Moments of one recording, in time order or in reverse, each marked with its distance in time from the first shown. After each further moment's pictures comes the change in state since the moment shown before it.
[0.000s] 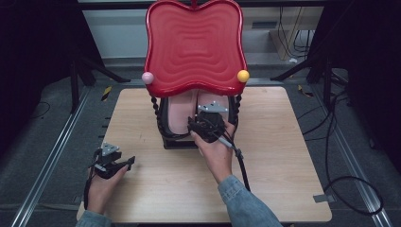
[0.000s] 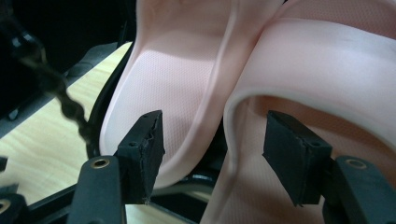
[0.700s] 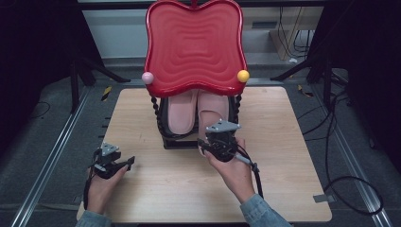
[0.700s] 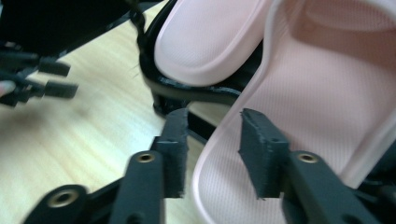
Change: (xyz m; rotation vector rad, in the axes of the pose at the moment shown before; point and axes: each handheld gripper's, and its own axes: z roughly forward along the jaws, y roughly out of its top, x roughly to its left) left arm 0.000 -0.001 0.000 0.000 0.006 -0.004; right arm -0.012 -0.035 -0.050 0.106 0.179 -0.159
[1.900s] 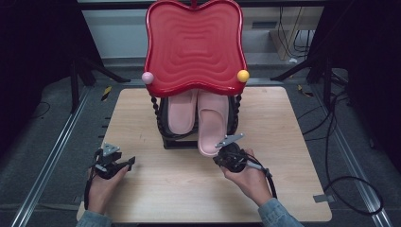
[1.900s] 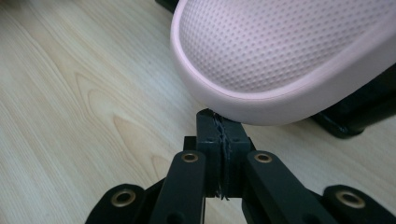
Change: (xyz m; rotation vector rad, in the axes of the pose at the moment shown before) left arm -0.002 0.000 0.001 0.004 0.000 0.008; right arm -0.028 -0.052 0.011 0.274 0.106 -0.076
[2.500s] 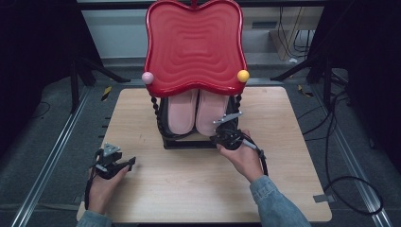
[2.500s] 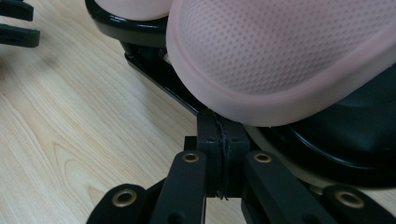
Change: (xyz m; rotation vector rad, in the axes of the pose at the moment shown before) left arm -0.001 -0.001 0.002 0.003 -0.006 -0.002; right arm -0.032 0.047 0.010 -0.061 -0.015 0.075
